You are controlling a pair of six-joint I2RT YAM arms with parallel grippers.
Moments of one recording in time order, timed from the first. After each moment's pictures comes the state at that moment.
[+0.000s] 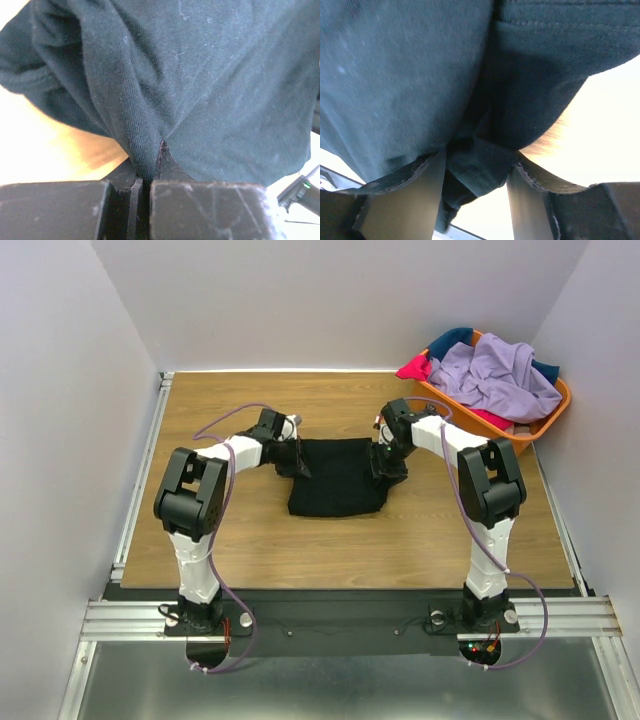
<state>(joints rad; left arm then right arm) -0.35 1.92 1.18 -0.23 0.43 -0.44 0.36 2.05 1.51 -0.81 -0.32 0.26</state>
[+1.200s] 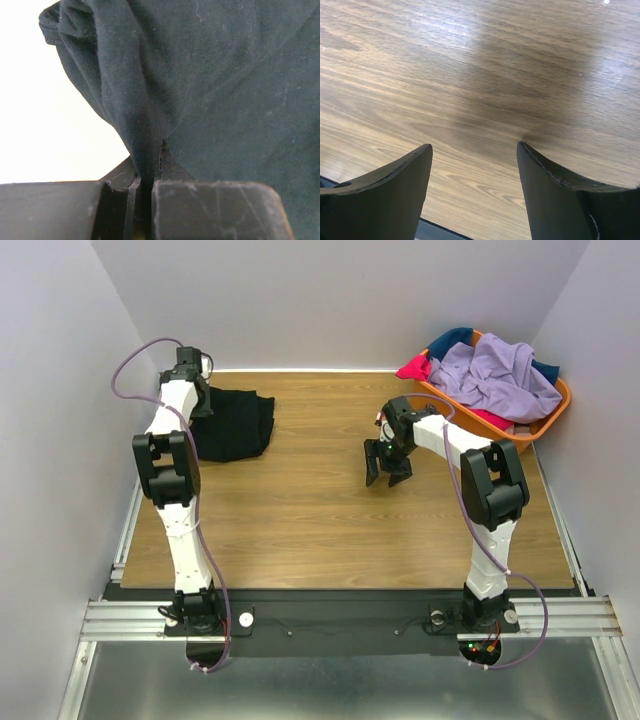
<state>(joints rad) 0.07 2.26 2.04 -0.76 -0.18 0.04 0.36 2.02 1.51 -0.81 -0.27 0.26</state>
